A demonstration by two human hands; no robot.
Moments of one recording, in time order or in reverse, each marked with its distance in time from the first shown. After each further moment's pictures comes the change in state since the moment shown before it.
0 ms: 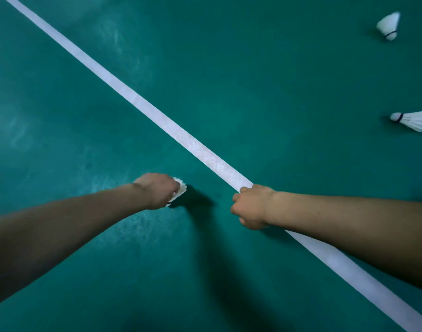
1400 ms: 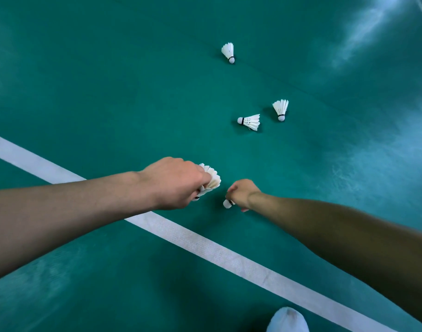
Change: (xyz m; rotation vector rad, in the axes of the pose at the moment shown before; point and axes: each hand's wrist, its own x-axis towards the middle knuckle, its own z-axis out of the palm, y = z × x) left_hand 0.054 0.262 -0.198 0.000 0.471 0.561; right_hand -0.129 0.142 0.215 1.364 0.213 1.047
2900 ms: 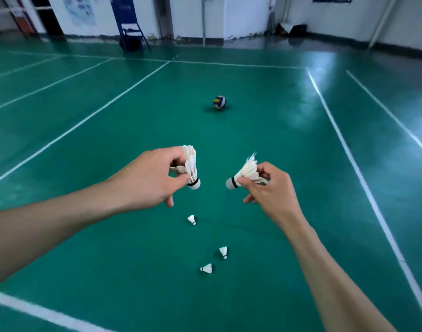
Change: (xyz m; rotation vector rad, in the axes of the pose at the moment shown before) left_hand -0.042 0.173 -1.057 -0.499 0.372 -0.160; right_hand -0.665 -0.090 -0.853 0.883 0.654 -0.661
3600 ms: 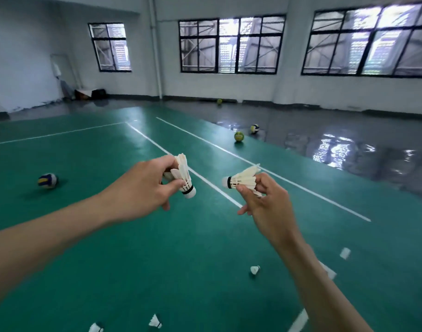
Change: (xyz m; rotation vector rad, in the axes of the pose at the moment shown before) left_hand 0.034 0.103 -0.048 -0.152 -0.275 0.901; right_hand -0.189 -0.144 -0.018 -0.287 0.970 -0.069
